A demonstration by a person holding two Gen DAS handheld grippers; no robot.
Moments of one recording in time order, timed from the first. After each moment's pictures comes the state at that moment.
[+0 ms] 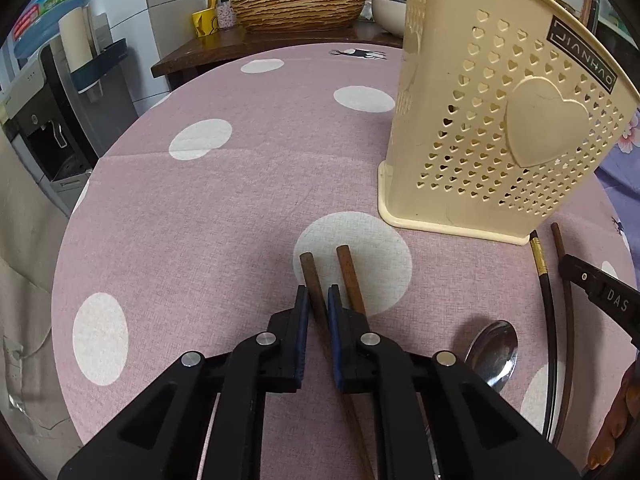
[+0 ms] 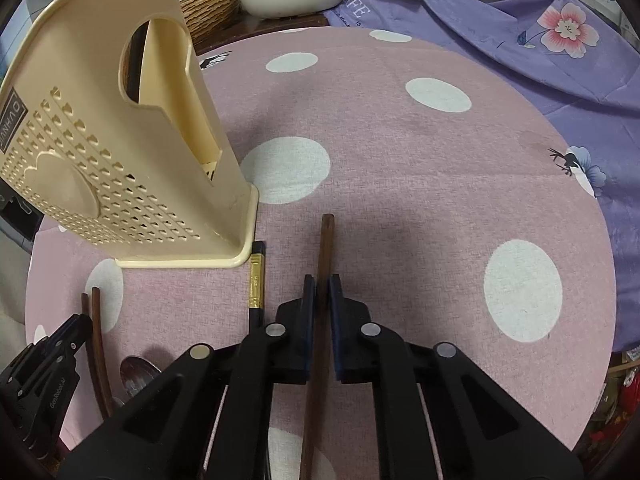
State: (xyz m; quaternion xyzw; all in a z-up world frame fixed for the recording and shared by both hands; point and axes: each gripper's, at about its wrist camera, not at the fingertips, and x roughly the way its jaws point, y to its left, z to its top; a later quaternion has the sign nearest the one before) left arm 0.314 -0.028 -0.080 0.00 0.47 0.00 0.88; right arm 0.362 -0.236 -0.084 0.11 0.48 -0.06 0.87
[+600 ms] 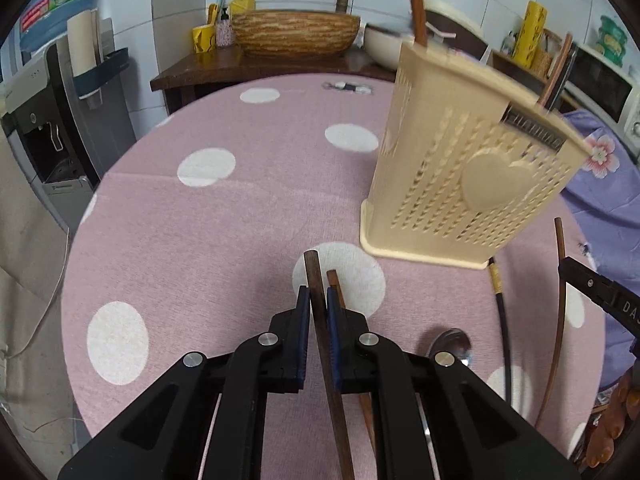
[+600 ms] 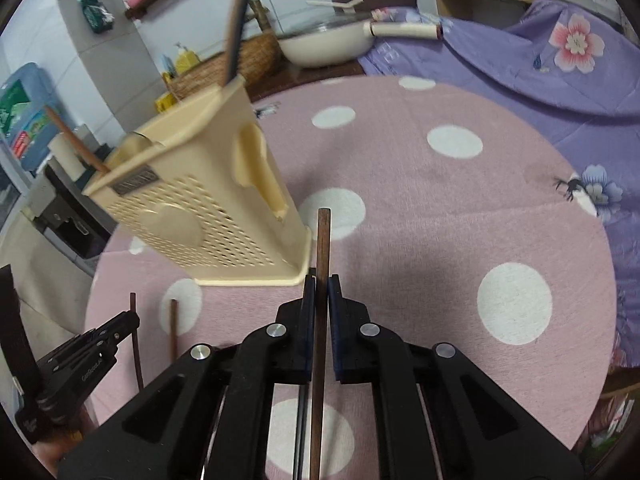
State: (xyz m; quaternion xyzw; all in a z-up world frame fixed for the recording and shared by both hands) left arm 0.296 -0.012 -0.036 -0.04 0.43 -0.03 0.90; right arm 0.319 -0.243 -0.026 0.15 0.40 0.02 0.90
